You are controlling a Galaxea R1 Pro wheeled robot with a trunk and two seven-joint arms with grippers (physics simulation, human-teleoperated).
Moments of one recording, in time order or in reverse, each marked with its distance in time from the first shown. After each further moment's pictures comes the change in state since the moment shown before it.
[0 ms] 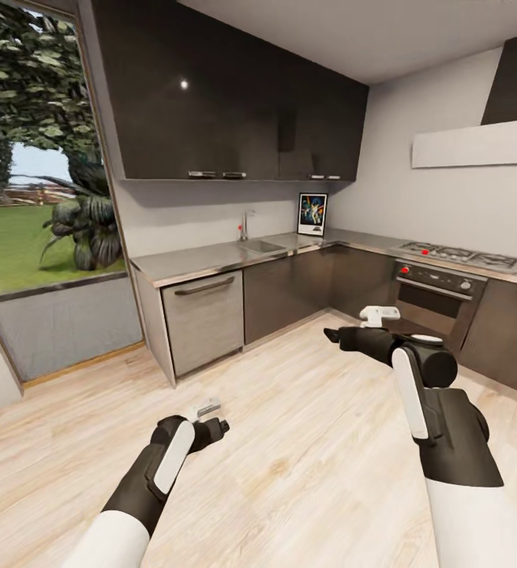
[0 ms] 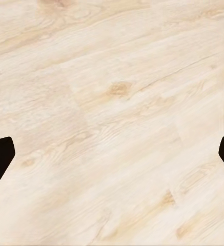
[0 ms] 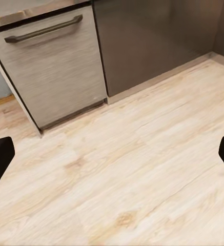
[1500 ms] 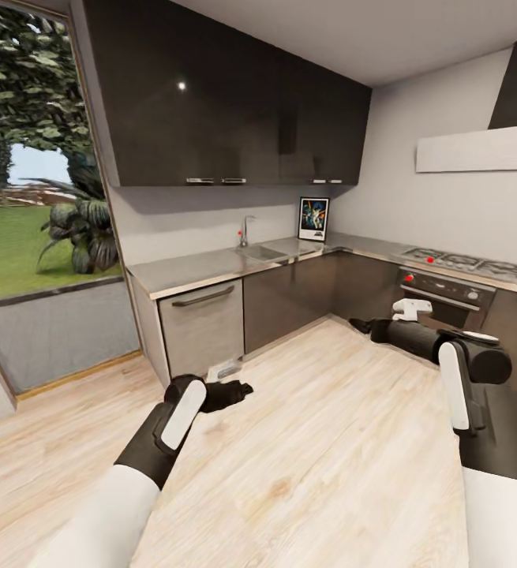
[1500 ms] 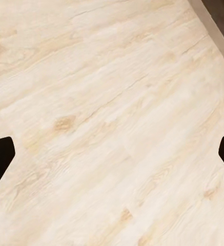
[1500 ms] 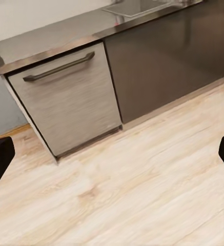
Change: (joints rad) left arm -0.147 0.005 -0.135 -0.051 0.186 0.101 -0.010; right arm -0.021 -0.107 -0.166 0.028 0.016 -0.044 0.289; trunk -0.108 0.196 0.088
